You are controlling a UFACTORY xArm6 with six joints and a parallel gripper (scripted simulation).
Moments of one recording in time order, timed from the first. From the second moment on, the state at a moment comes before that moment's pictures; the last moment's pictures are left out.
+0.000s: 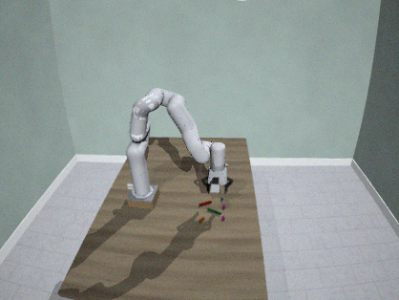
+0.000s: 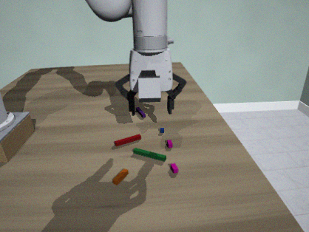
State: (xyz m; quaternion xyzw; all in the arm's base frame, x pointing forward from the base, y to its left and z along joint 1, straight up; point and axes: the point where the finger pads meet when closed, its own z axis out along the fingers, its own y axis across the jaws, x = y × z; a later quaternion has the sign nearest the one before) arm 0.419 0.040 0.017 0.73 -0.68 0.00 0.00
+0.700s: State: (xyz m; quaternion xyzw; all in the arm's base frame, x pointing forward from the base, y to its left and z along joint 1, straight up) arm 0.419 0.040 0.017 0.73 -0.68 0.00 0.00
